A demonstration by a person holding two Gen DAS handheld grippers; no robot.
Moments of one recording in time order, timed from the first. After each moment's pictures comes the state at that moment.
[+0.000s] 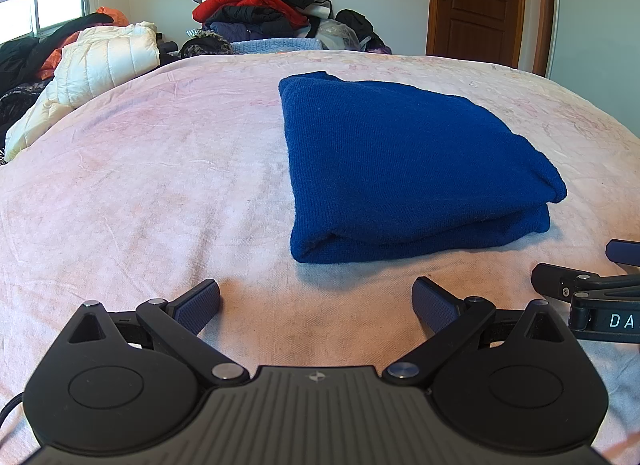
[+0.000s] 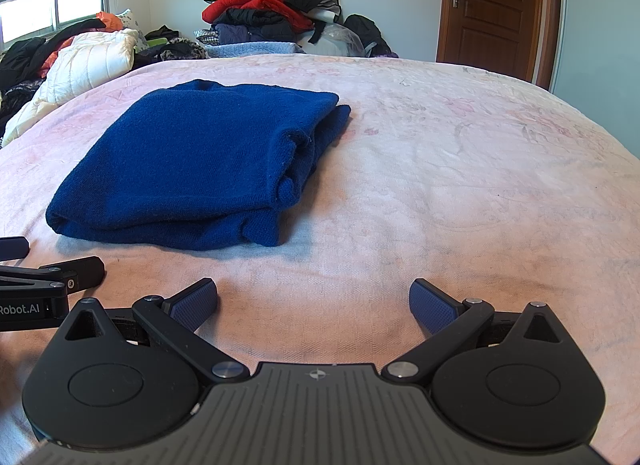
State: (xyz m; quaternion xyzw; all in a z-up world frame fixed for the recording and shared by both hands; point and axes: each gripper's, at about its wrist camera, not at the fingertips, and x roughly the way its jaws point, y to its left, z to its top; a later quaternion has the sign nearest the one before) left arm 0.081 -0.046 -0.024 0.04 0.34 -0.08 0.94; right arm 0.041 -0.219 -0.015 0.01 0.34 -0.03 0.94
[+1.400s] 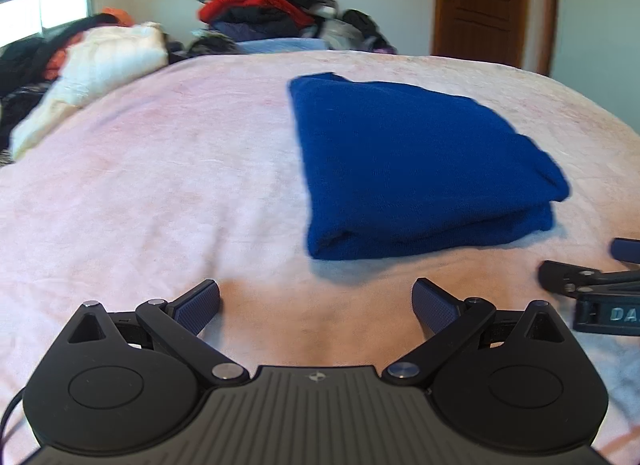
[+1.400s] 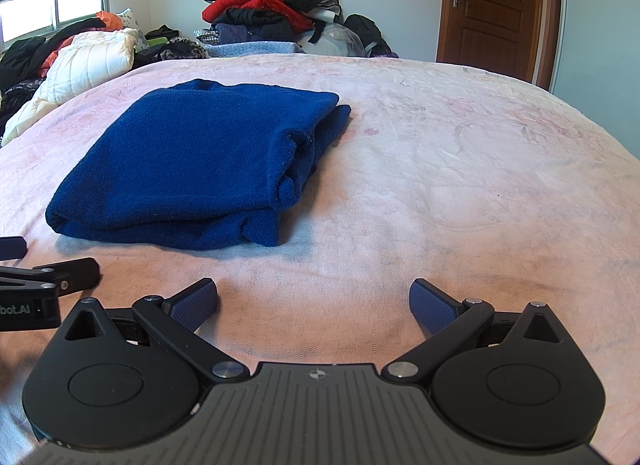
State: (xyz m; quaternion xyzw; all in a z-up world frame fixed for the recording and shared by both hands) left arm 0.075 -0.039 -0.021 0.04 0.34 -0.06 0.94; right arm 0.041 -0.218 -0.016 0.01 0.34 -0.03 0.94
